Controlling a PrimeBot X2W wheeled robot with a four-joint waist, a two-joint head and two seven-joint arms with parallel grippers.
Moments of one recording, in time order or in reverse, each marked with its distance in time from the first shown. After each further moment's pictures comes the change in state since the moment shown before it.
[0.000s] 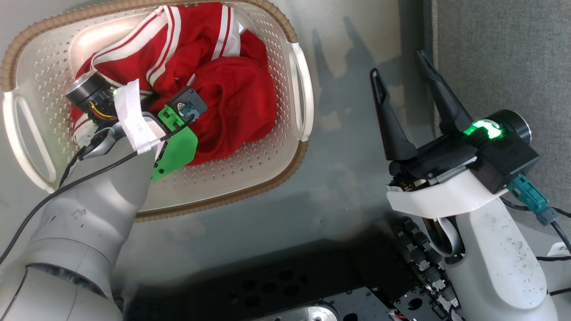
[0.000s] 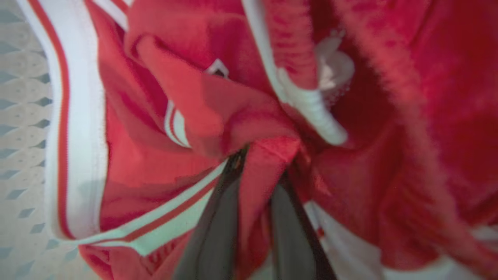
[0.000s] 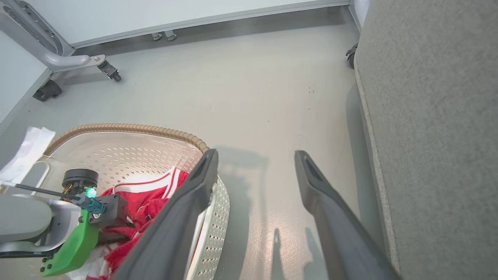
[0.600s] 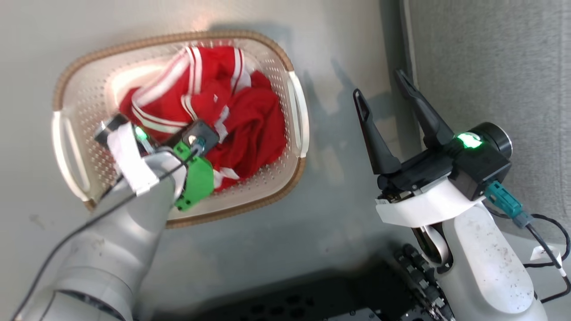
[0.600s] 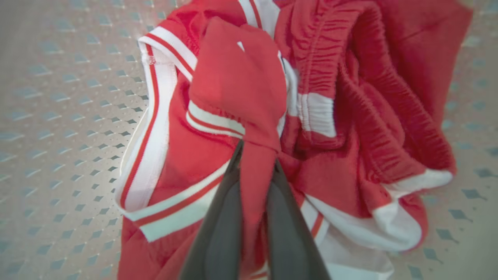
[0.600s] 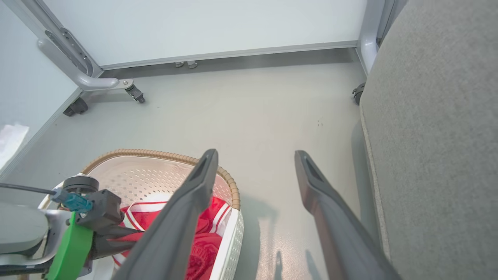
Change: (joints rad) left arm 0.112 -0.049 0.045 0.003 -0.129 0.013 -0.190; right arm 0.018 0.001 0.039 0.054 -0.018 0.000 0.000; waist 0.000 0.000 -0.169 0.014
